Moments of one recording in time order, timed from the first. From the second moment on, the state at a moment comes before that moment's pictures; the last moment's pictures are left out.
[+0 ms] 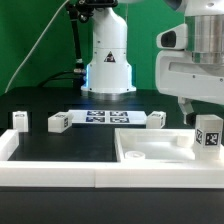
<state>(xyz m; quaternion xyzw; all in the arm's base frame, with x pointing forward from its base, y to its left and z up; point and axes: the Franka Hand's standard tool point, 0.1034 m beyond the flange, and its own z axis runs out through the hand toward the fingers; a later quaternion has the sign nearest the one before) 0.623 0.124 0.074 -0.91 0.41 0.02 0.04</state>
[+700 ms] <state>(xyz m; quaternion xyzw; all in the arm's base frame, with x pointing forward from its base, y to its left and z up) 0.625 0.130 0.073 -1.00 0.09 -0.02 0.01</state>
